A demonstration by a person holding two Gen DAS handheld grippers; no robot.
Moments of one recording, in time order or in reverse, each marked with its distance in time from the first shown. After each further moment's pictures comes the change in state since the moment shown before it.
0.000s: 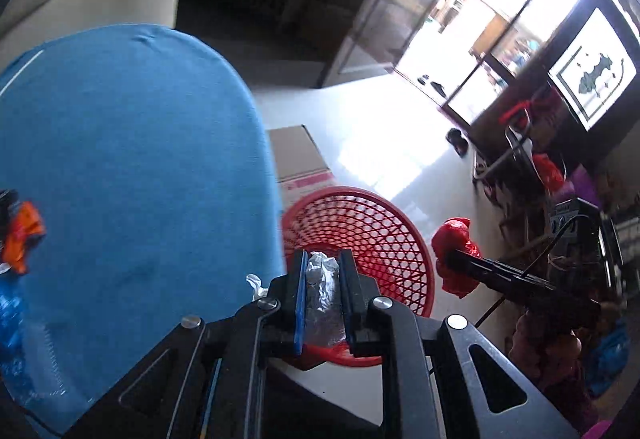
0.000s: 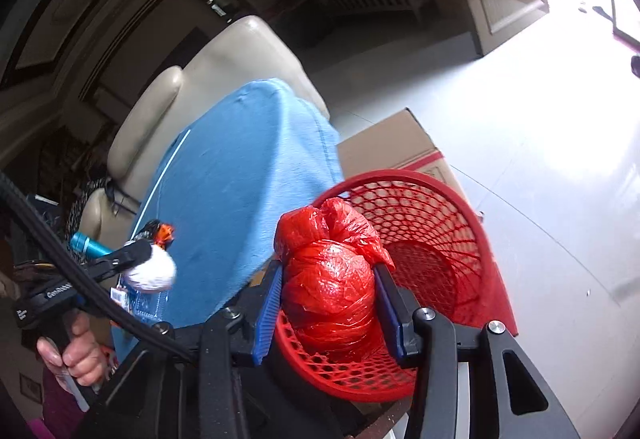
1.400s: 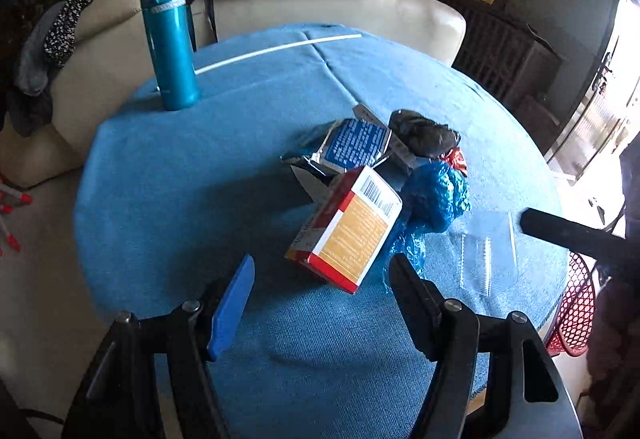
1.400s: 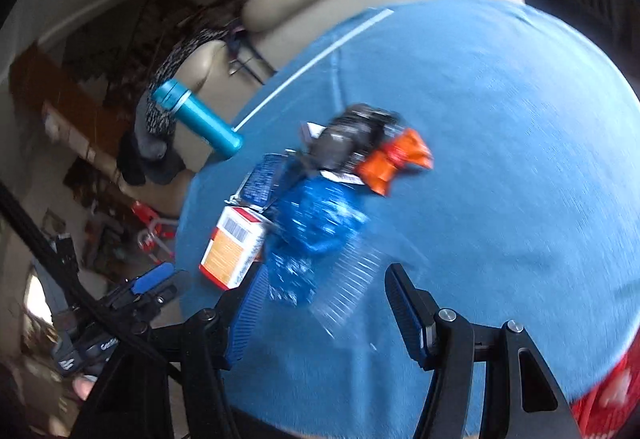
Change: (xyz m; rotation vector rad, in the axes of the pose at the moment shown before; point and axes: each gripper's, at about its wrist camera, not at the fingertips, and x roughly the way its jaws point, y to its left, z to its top) left arm -0.215 0.249 -0.191 -0.470 -0.246 0.607; right arm 0.180 0.337 -0.079 -0.511 0.293 0.287
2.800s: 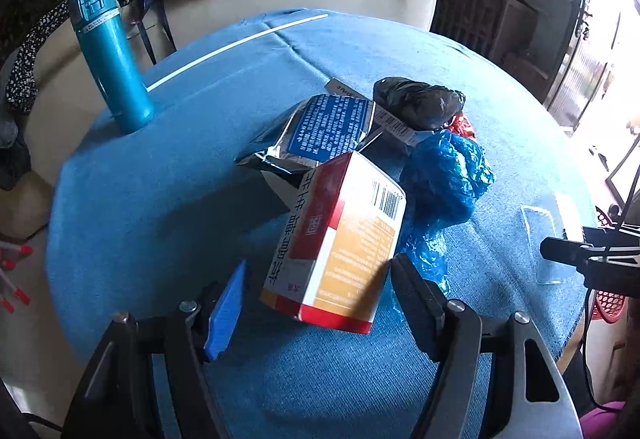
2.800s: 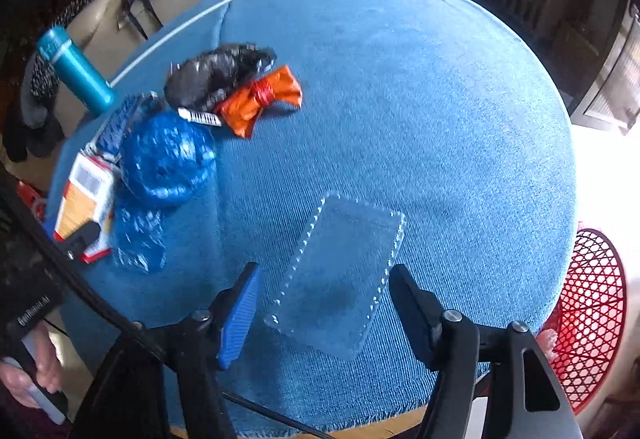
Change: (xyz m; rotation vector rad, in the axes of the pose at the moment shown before) left arm 0.057 -0.017 0.009 0.170 0.023 -0.015; right arm 0.016 -0.036 -0.035 0.039 0.138 -0.461
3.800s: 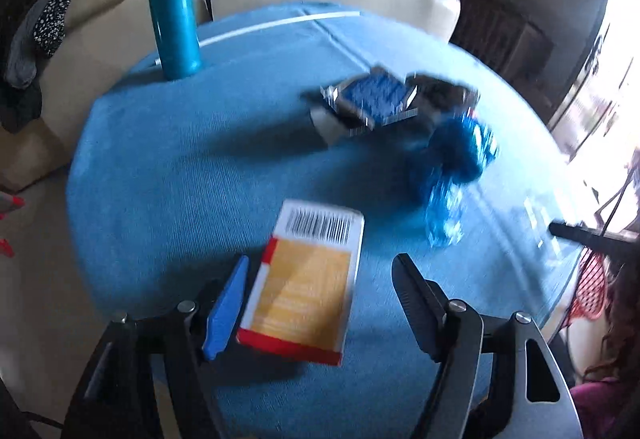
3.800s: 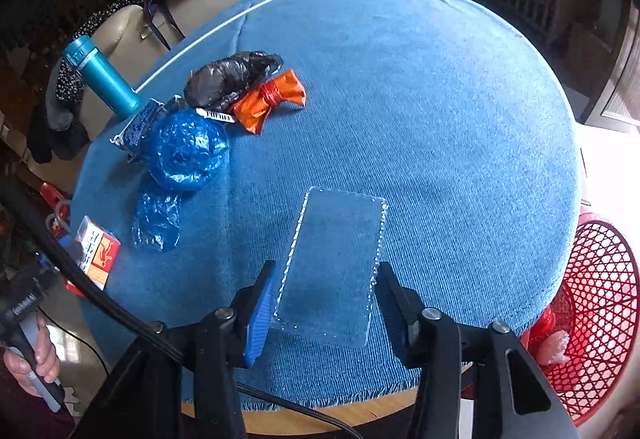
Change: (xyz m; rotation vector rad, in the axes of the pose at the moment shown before) left arm -0.027 0.042 -0.047 -0.124 0.031 -0.025; right arm -0.023 -0.016 -0.005 0.004 -0.036 0.103
